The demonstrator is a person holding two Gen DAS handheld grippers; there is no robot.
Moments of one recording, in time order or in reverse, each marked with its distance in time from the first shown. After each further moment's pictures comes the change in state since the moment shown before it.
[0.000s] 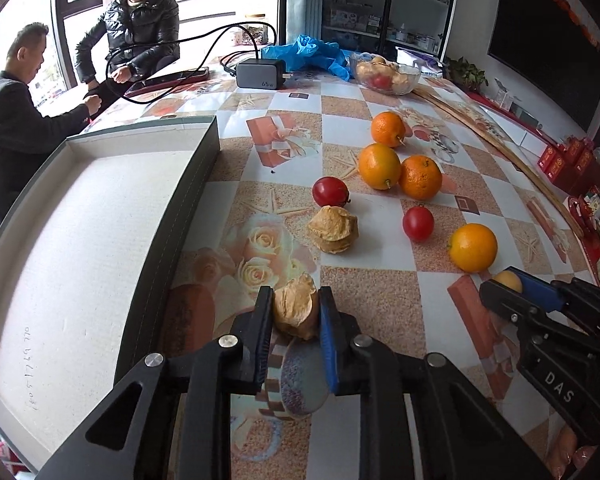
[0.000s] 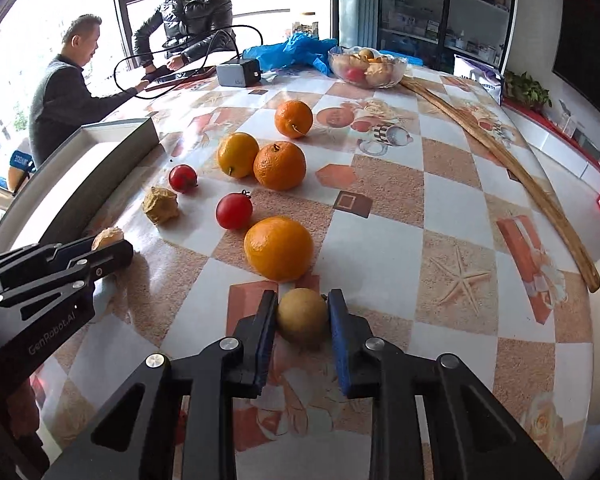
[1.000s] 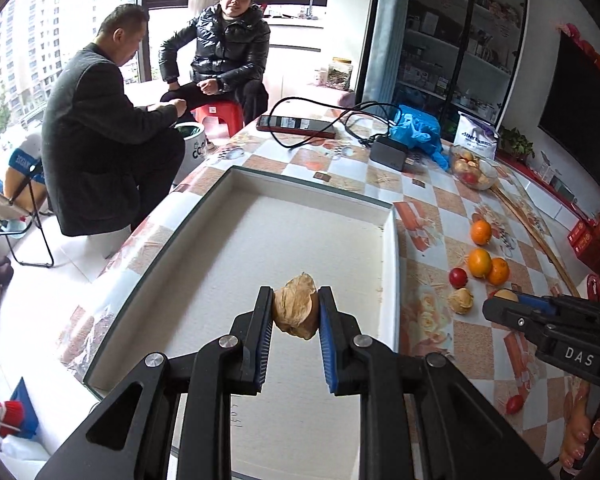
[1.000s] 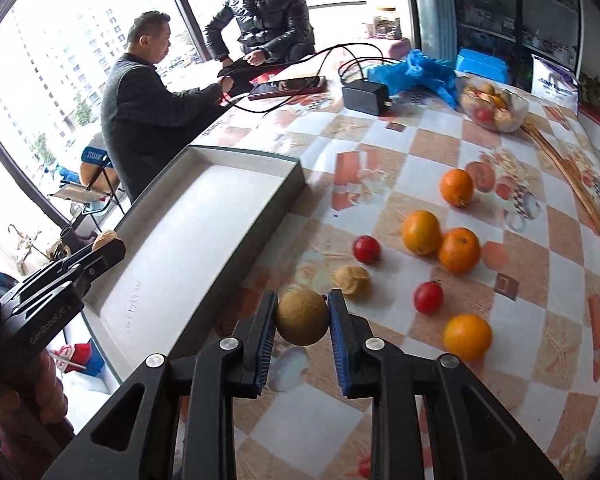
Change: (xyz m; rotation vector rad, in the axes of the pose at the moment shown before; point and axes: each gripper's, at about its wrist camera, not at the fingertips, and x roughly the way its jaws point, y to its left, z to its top) left arm -0.092 0.145 0.012 -0.202 -0.126 0.138; right arm -0.010 0.118 0.078 -0.110 0.076 0.289
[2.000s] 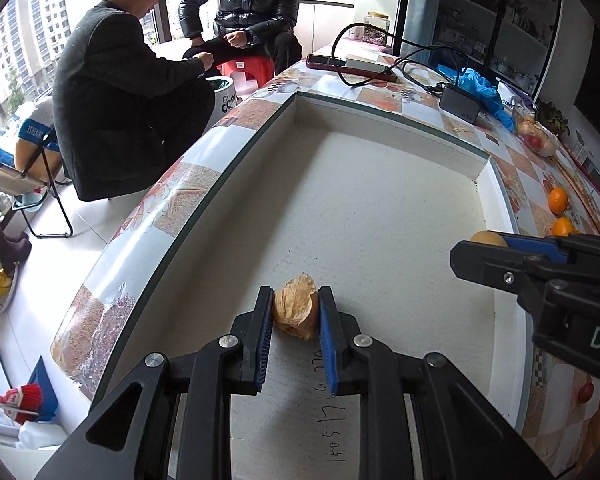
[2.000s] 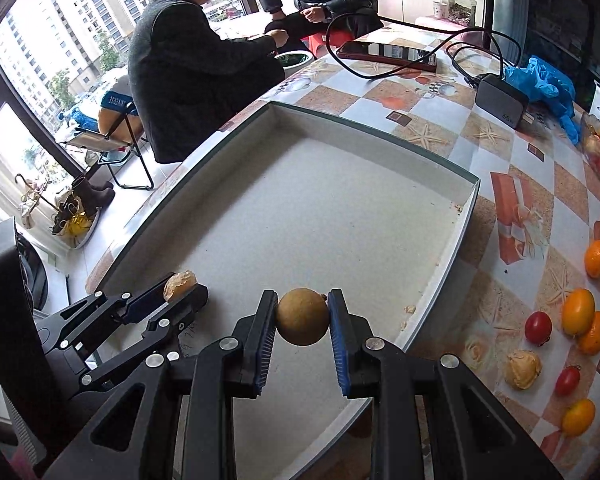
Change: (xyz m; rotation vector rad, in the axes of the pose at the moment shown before) left arm 0.067 0.049 -0.017 -0.008 0.153 0.088; right arm 0.090 0.094 0.039 -0.116 0.131 0.037
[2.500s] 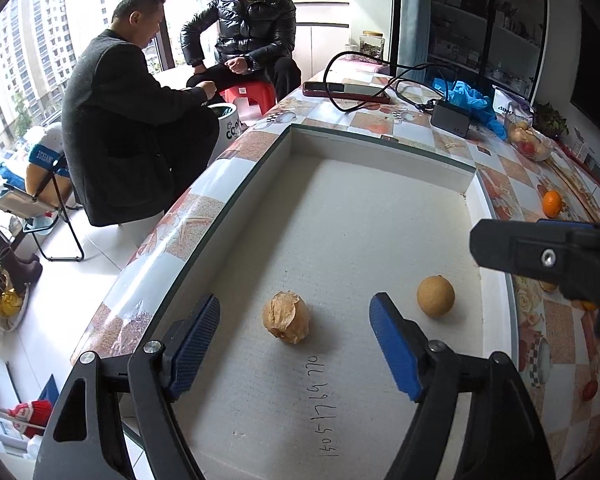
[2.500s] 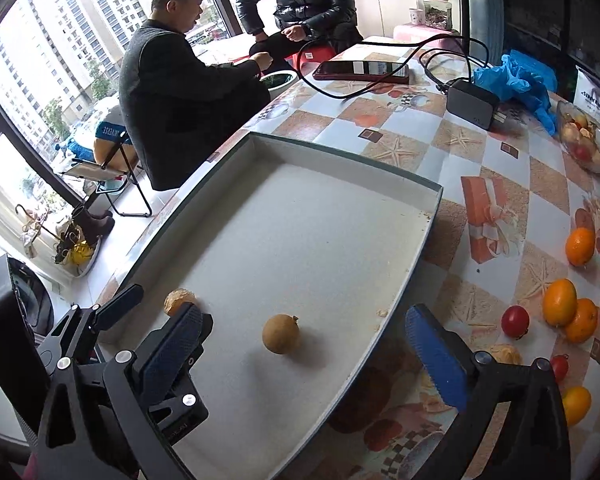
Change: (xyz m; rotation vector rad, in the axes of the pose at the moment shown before) left arm -0.024 -0.010 0.000 0.036 -0.094 0.026; right arm -0.037 -0.029 -0.003 0.109 -0.093 -0.009
